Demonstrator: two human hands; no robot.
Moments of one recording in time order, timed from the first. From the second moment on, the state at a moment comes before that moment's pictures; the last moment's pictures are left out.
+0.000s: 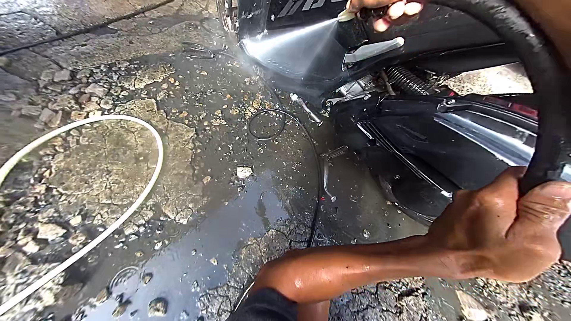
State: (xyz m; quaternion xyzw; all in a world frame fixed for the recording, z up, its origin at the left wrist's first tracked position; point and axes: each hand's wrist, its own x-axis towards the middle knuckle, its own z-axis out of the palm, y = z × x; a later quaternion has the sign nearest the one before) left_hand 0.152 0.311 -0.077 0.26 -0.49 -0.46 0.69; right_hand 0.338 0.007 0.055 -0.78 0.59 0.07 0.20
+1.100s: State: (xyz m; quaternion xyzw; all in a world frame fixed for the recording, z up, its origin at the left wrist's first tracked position) left_hand 0.308 0.389 -0.257 0.41 -0.66 -0.48 0.42; right_hand 0.239 0.129 -0.093 -0.69 0.57 -0.10 0.43
